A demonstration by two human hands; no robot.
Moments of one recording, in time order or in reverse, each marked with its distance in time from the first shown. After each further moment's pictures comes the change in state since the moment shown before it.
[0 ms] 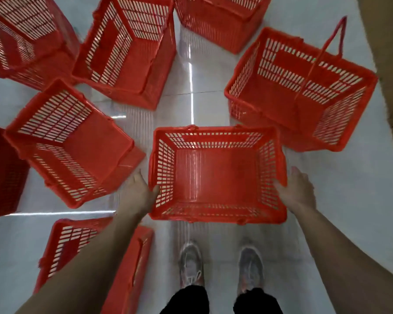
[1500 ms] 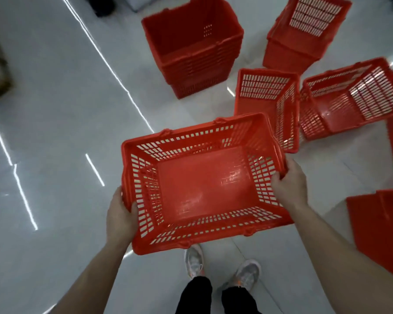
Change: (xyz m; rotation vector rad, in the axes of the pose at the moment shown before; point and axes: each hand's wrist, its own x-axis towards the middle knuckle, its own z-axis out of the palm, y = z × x) left_hand -0.449 -0.326 -0.094 -0.802 0.738 -0.794; right_hand -0.362 -0.327 0.065 -0.050 -0.286 -1.089
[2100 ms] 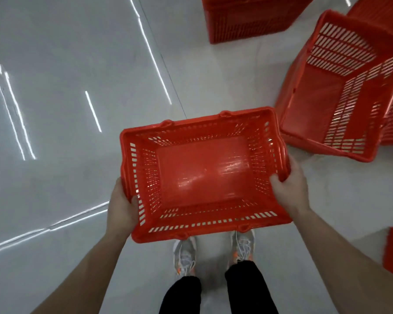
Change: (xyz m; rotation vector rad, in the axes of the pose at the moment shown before) left_hand 0.058 -0.168 0.126 -0.025 -0.032 -0.205; right_hand 0.058 0.080 0.210 -0.005 -0.290 -0.005
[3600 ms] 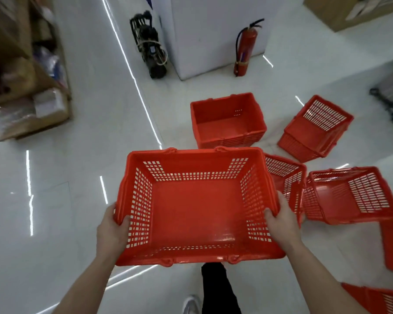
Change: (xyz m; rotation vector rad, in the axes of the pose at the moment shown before) left_hand -0.023 0.314 -0.332 -0.090 0.157 -0.006; right_hand -0.058 -0.355 -0.270 0.003 0.043 0.007
